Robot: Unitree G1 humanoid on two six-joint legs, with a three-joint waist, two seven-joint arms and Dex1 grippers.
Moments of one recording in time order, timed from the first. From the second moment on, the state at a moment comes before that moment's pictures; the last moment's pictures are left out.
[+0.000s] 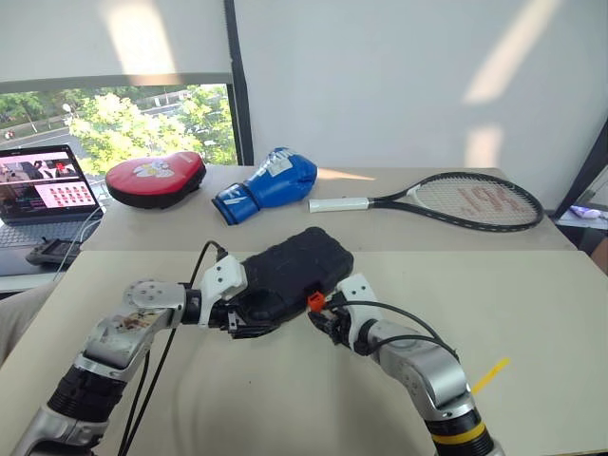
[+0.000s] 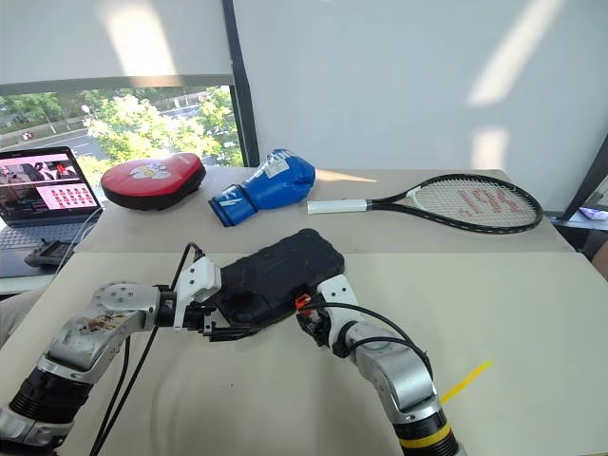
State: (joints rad) left arm -0.42 0.75 -0.14 -0.16 -0.35 0.48 -1.08; right arm -0.34 -0.18 0.23 -0.30 0.23 0.92 0.26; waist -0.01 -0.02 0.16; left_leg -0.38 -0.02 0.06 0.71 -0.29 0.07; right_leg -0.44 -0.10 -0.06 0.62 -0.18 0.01
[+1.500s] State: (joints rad) left arm -0.41 0.73 -0.14 -0.16 -0.33 0.46 -1.06; right arm -0.44 -0.33 0.14 -0.44 0.37 1.11 0.45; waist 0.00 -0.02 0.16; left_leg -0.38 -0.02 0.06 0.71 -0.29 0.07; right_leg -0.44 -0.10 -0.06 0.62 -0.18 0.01
